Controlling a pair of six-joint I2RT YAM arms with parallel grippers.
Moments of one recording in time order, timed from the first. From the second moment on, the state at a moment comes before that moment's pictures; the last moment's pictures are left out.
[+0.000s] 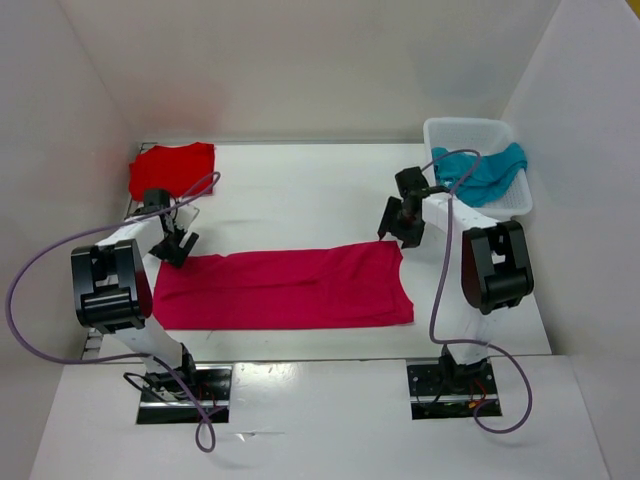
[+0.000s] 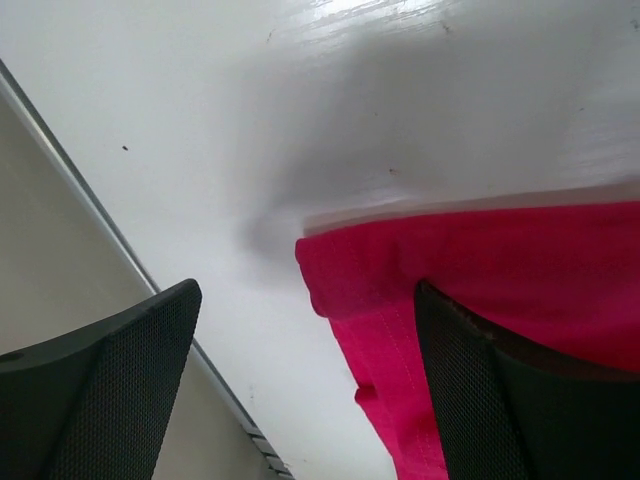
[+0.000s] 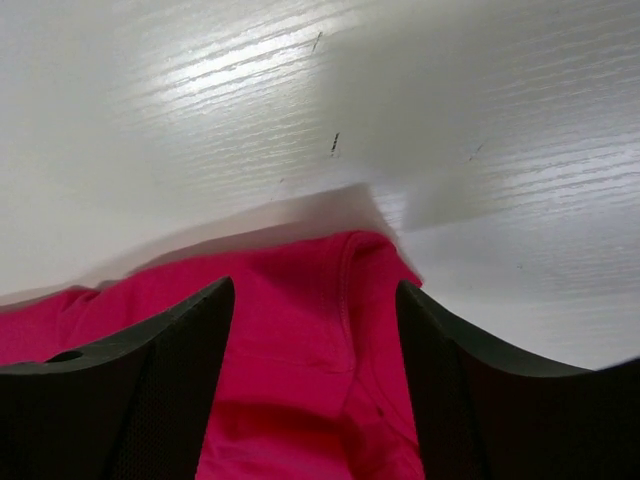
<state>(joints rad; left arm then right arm) 0.22 1.68 1.00 -0.47 -0.20 0.62 0.22 1.78 1.21 -0.61 0.02 0.57</state>
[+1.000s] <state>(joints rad) 0.29 1.70 1.01 -0.46 -0.11 0.55 0.10 1.82 1.17 -0.51 -0.22 0.48</state>
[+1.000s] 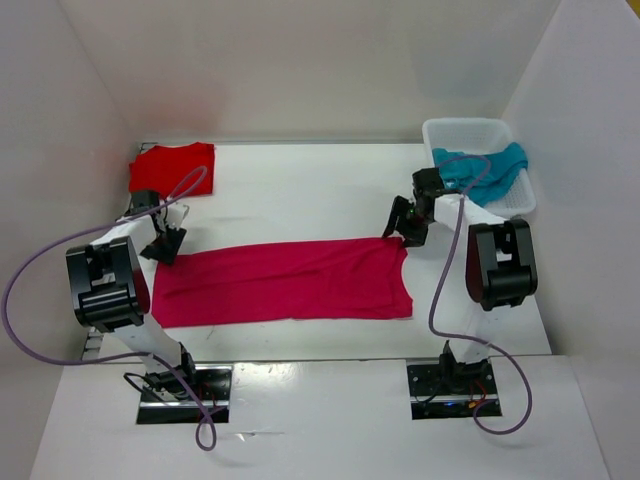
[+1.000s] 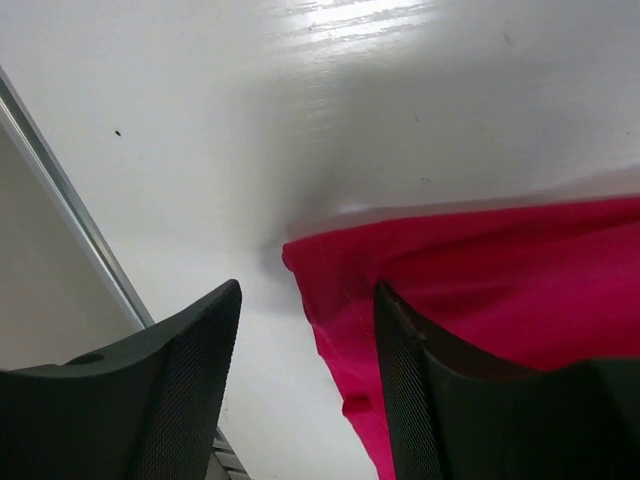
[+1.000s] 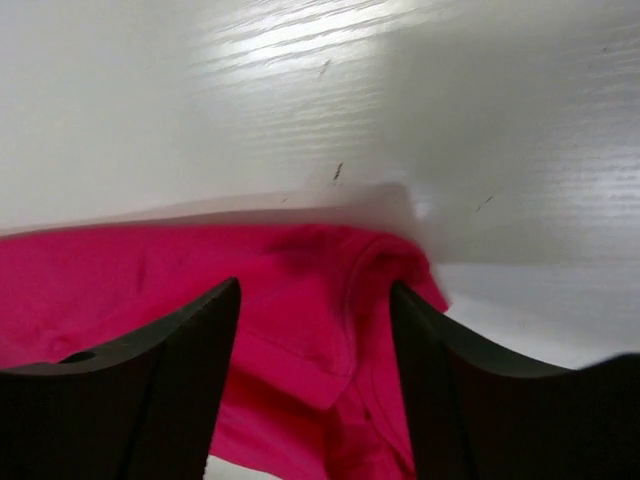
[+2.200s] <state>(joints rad) 0.29 1.63 0.97 -0.46 -0.17 0.55 0.35 1.34 0.65 -0.73 0.02 1.14</state>
